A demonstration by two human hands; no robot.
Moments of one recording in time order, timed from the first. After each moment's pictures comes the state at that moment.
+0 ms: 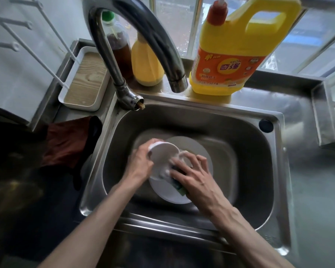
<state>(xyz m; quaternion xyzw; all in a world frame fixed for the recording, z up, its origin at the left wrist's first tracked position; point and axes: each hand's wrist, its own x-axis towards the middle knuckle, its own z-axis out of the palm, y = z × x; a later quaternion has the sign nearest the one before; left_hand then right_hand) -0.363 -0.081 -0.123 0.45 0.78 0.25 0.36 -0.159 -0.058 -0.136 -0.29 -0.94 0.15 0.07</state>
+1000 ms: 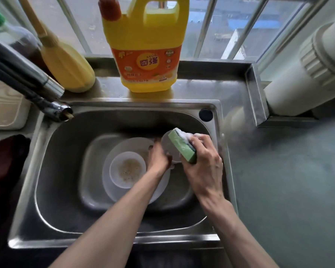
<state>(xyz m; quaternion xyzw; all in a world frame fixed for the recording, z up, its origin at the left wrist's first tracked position) -0.194 0.008 -0.178 0.45 0.77 0.17 0.42 -0.061 -0.020 -0.107 -0.62 -0.71 0.16 0.27</state>
